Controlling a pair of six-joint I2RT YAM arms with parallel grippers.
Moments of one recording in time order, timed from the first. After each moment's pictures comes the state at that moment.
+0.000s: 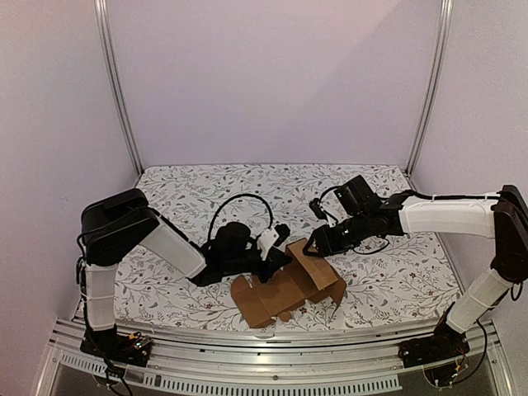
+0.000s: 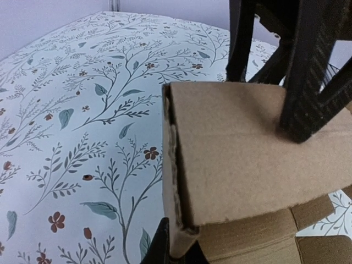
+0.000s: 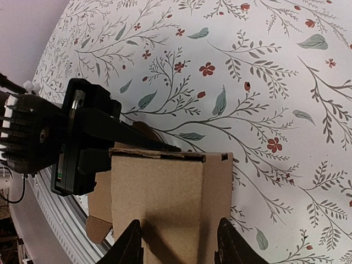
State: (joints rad) left arm -0.93 2.07 0.88 0.80 0.23 0.01; right arm 0.73 1.59 1.01 -0.33 -0.33 0.36
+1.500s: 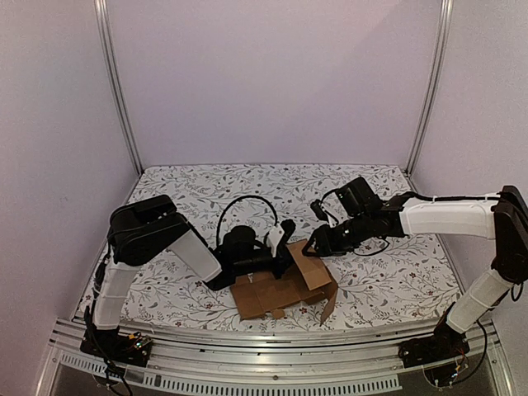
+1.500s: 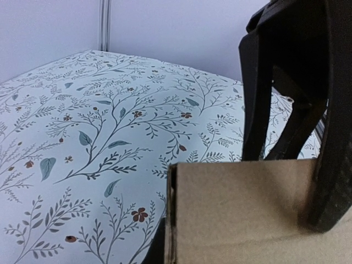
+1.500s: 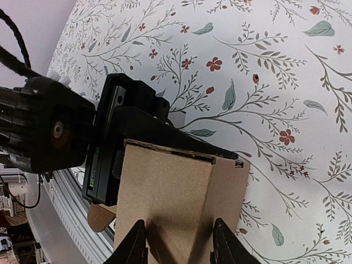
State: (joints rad) left arm -0.93 2.28 1.00 1.11 0.29 -0.09; right arm 0.73 1.59 0.99 -0.30 -0.38 0.45
